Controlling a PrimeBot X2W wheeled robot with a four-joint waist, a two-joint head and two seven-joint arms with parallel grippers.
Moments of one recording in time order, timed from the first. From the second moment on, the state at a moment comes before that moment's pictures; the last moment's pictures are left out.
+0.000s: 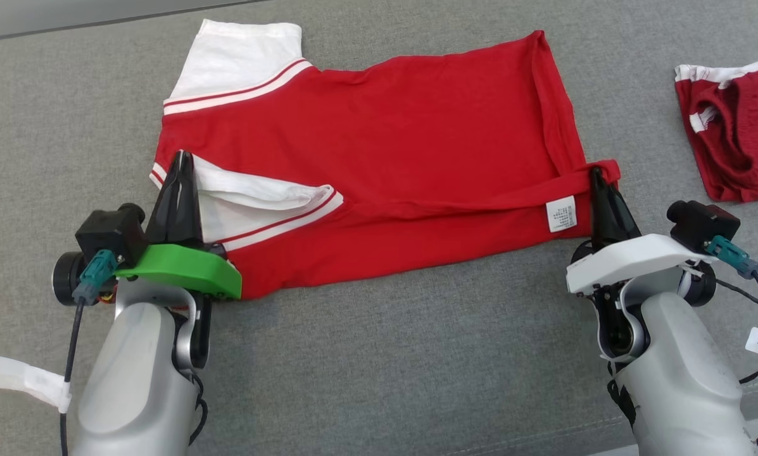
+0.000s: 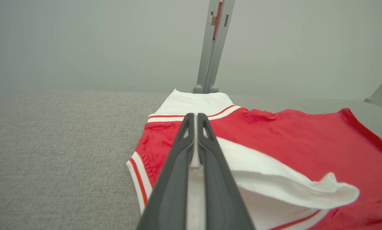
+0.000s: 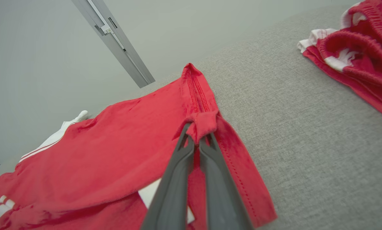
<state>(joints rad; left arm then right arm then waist) -0.47 0.11 -0.17 0.45 -0.34 -0.01 -0.26 -0.46 -0.05 0.02 0.56 0.47 0.13 -0.26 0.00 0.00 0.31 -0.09</state>
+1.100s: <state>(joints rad) -0.16 0.09 -0.06 0.34 -0.37 -0.04 -0.01 -0.25 -0.05 -0.12 0.46 0.21 0.13 -0.26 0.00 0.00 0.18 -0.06</state>
